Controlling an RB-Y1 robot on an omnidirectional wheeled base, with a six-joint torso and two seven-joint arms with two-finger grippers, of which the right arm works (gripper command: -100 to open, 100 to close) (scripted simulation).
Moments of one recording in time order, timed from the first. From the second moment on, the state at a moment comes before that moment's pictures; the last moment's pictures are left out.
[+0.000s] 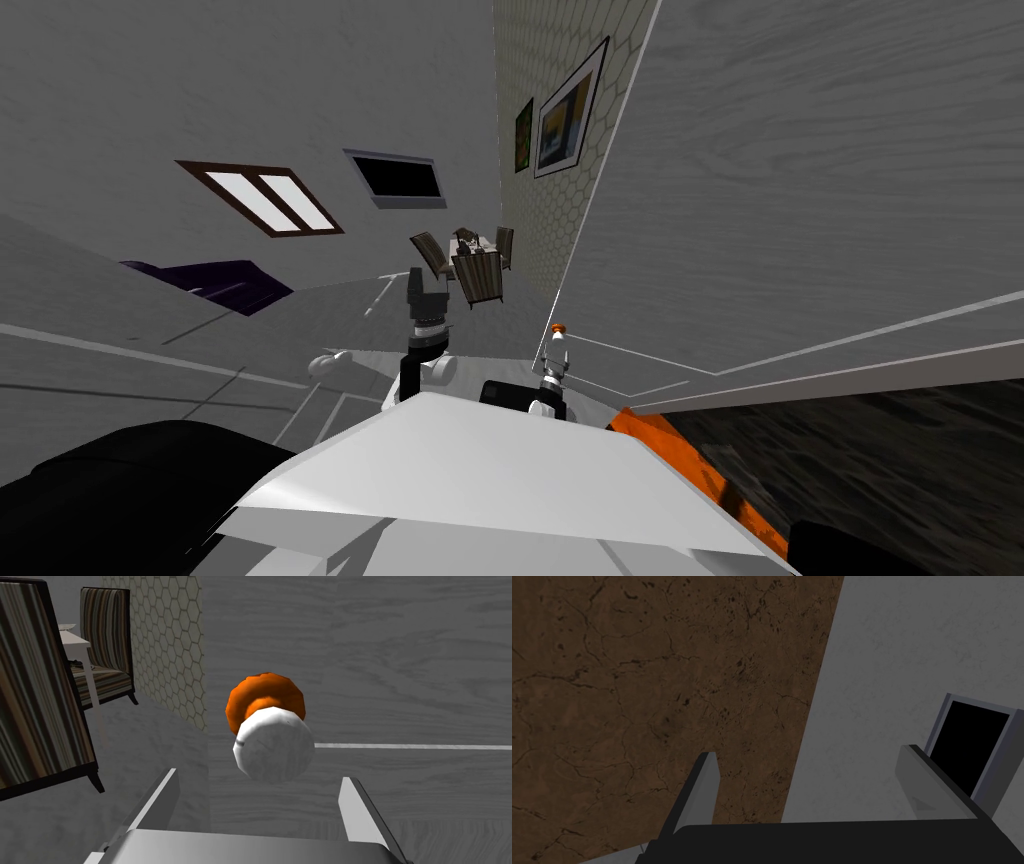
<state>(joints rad) 0.17 0.03 0.46 -0.95 -0.80 -1.01 -0.92</state>
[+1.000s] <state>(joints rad) 0.16 0.01 0.44 -0.94 -0.81 -1.00 -0.92</state>
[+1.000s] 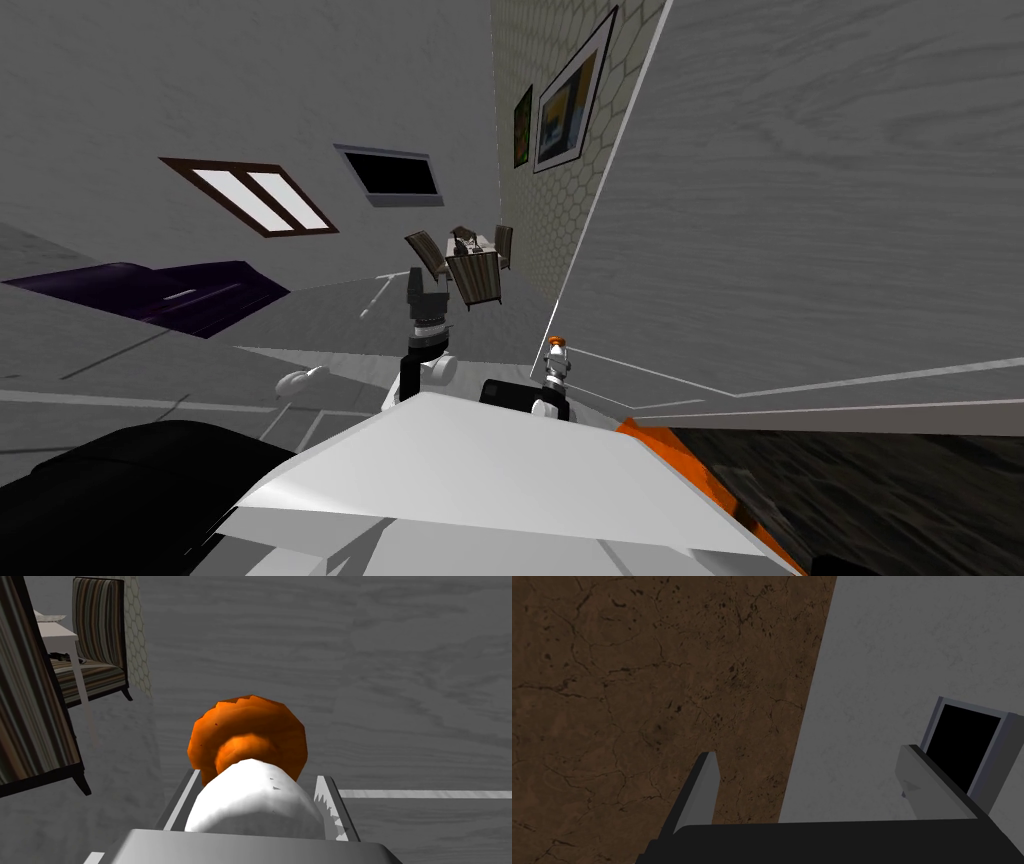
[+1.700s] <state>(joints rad) 0.16 -0.02 0.42 -0.95 -0.83 -0.99 -0.92</state>
